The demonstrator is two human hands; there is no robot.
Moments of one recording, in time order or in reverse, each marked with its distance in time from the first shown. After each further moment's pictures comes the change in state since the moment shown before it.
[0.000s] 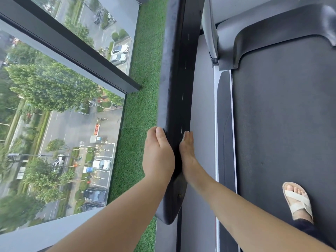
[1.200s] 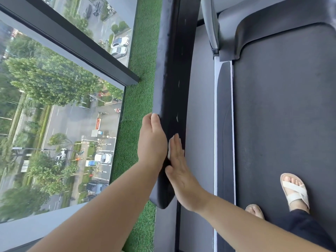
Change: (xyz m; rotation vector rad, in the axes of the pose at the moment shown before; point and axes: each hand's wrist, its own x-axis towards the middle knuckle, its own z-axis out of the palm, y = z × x) left_hand -0.002 0.005 -0.004 -0.031 -0.043 -0.019; right_hand -0.045 0.038 0.013 -0.324 -0.115 -0.319
